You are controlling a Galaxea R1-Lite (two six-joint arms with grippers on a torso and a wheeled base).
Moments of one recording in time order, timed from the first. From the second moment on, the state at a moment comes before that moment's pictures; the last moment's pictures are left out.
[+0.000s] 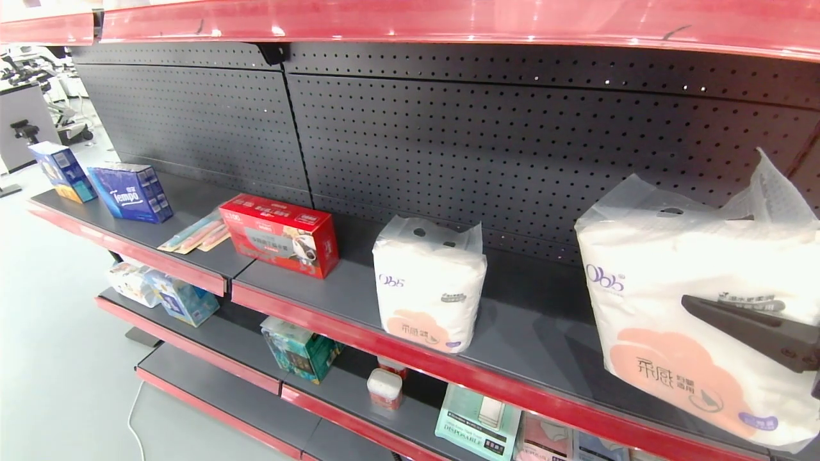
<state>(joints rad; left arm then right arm) 0.00 0.07 -0.05 0.06 0.45 -0.03 0.30 0.98 -0.60 -0.17 0.29 -0.23</state>
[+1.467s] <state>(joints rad) 0.00 0.00 0.00 0.00 0.03 0.00 0.31 1.16 -0.59 -0.43 0.23 -0.21</state>
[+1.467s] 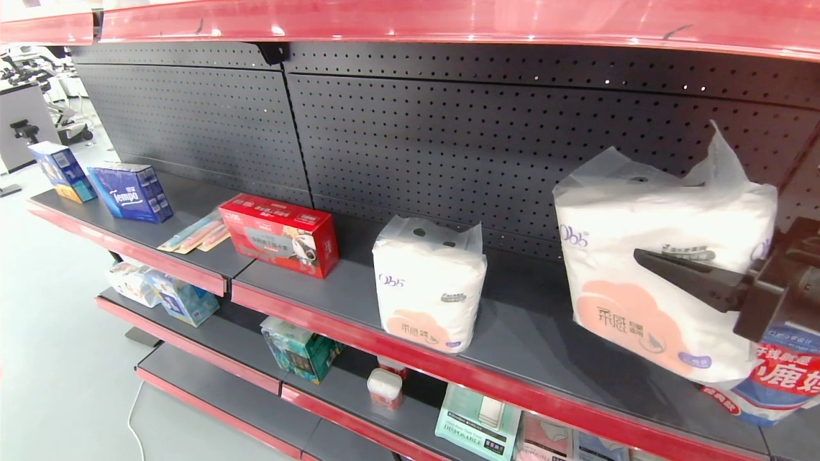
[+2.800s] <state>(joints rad) 0.00 0.00 0.00 0.00 0.03 0.00 0.35 1.75 -0.80 -0.92 0.02 -0.07</state>
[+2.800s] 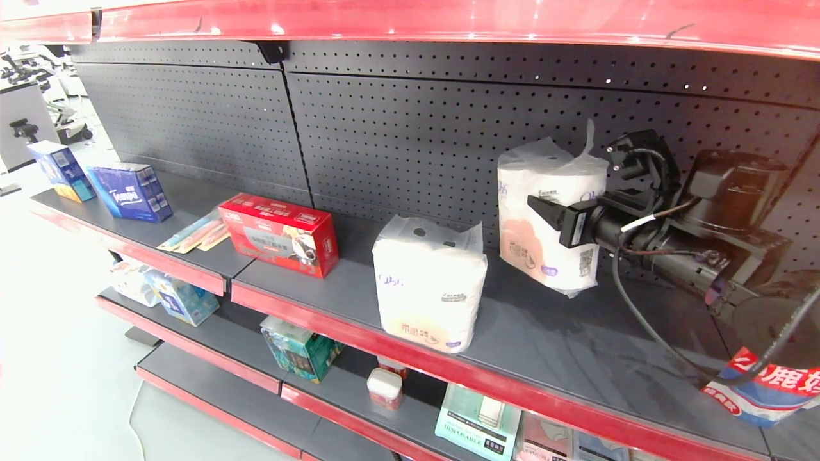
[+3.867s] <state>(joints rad) 0.00 0.00 0.00 0.00 0.03 0.00 0.28 2.00 -0.98 -0.92 0.39 -0.12</state>
